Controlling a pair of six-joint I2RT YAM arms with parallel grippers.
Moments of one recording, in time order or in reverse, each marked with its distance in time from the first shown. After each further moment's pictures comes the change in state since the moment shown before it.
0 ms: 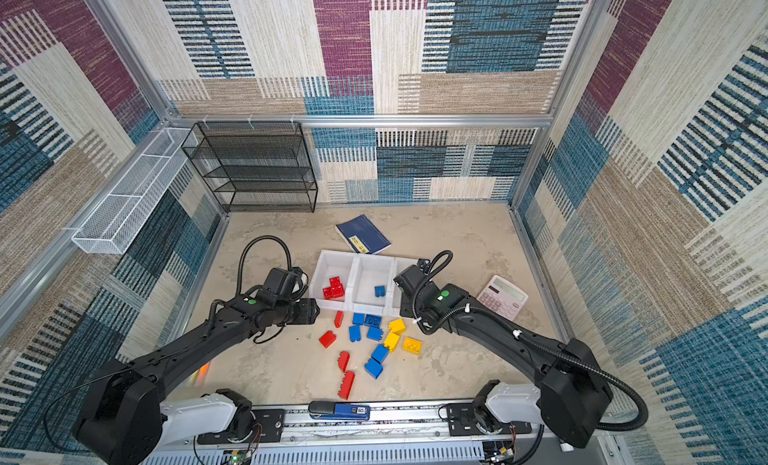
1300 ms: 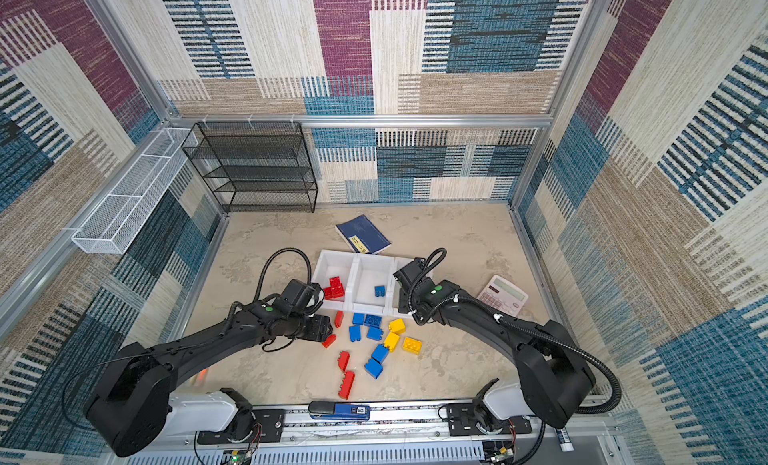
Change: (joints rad) left arm -0.155 0.101 -0.037 0.014 0.064 0.016; right arm -0.050 0.076 -0.037 0.108 -0.047 -0.063
